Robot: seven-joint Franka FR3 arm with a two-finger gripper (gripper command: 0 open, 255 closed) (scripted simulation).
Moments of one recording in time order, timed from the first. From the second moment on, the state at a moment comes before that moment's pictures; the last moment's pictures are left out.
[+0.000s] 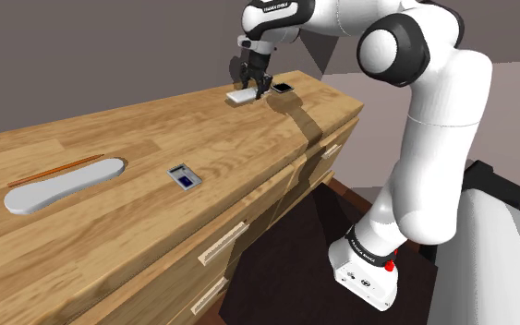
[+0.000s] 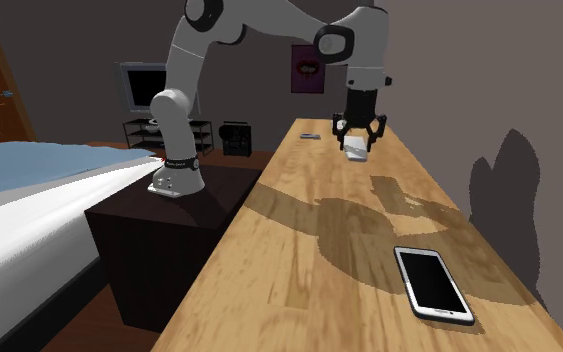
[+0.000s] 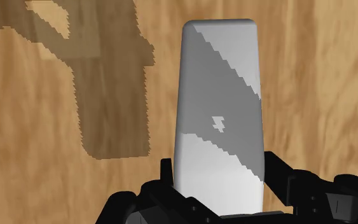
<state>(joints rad) 0.31 0.41 -0.59 -1.64 0.25 1.96 -1.94</state>
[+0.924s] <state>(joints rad) 0.51 0.44 -0.51 -1.57 0.23 1.95 -1.66</state>
